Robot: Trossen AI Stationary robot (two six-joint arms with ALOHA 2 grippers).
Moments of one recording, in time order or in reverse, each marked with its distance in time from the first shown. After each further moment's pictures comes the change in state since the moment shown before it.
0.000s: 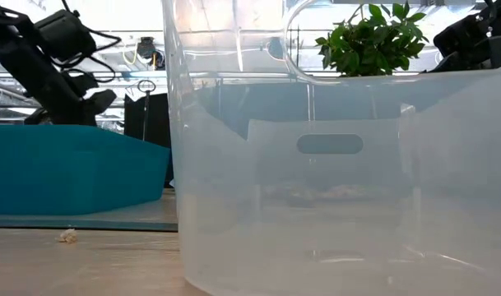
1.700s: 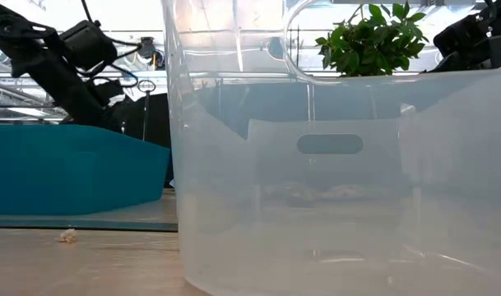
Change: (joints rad) left arm 0.000 0.257 -0.001 0.306 0.058 0.212; right arm 0.000 0.000 0.000 0.000 0.000 0.000
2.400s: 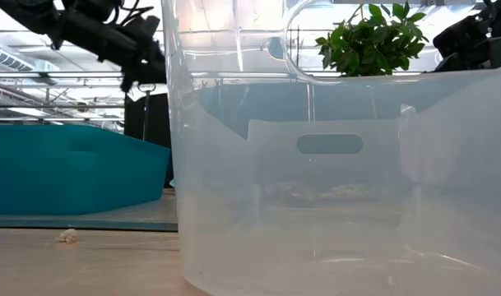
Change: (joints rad) left arm -0.026 0.053 0.235 0.277 0.368 0.117; right arm 0.000 0.000 0.000 -0.007 0.003 0.001
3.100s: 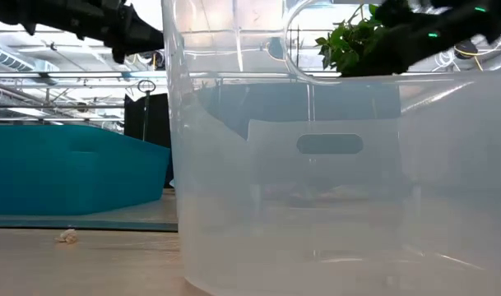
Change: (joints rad) left arm -0.173 -0.212 -0.054 0.041 -0.032 0.281; right arm -0.091 0.580 0.416 -0.045 0.204 -0.140
